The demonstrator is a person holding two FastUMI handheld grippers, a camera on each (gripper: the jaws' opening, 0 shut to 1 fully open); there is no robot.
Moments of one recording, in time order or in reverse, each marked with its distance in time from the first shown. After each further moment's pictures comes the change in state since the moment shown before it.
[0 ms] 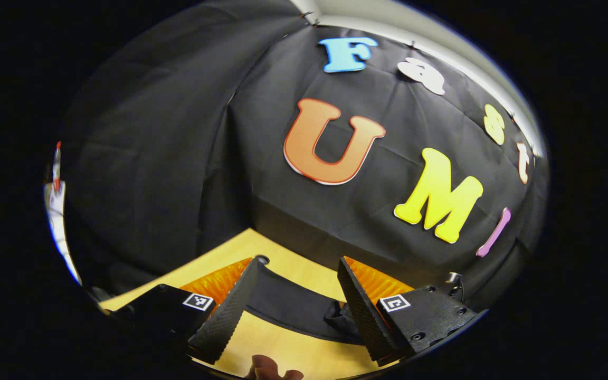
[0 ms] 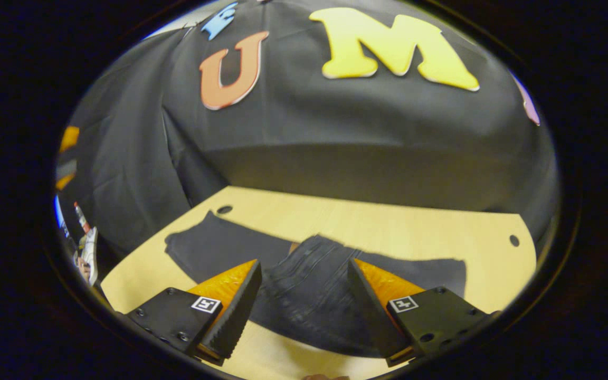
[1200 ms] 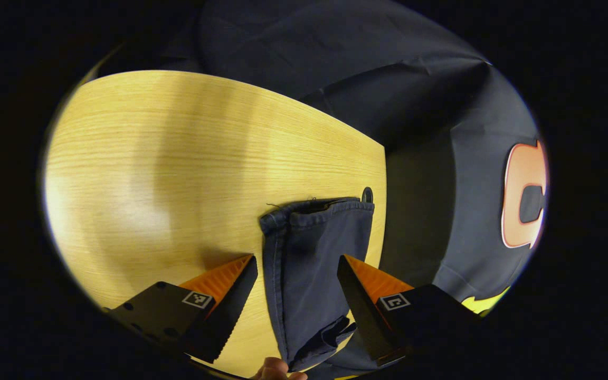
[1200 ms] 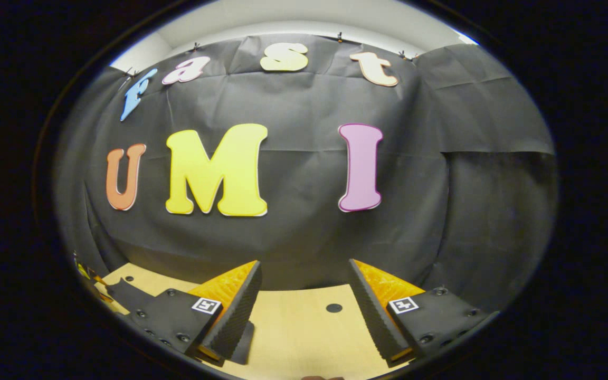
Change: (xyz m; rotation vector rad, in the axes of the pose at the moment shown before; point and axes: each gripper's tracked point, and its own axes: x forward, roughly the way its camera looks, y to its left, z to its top) left arm 0.164 0.141 -0.168 -0.971 0.380 0.378; right arm -0.279 -0.281 0.141 0.072 -0.398 -0.540
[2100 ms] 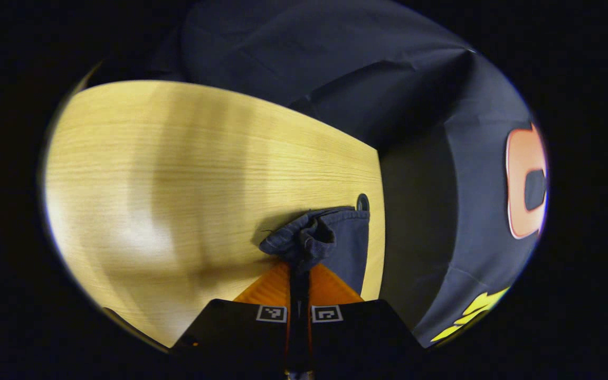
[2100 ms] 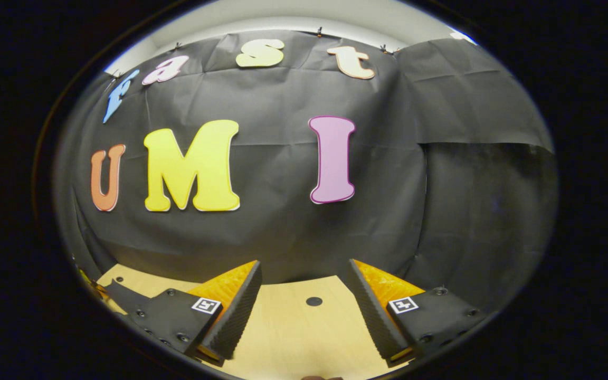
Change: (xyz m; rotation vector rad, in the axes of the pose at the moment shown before) left arm 0.002 -0.004 0.001 0.189 -0.102 -0.007; right arm -0.004 -0.039 -0.004 0.029 0.035 -0.075
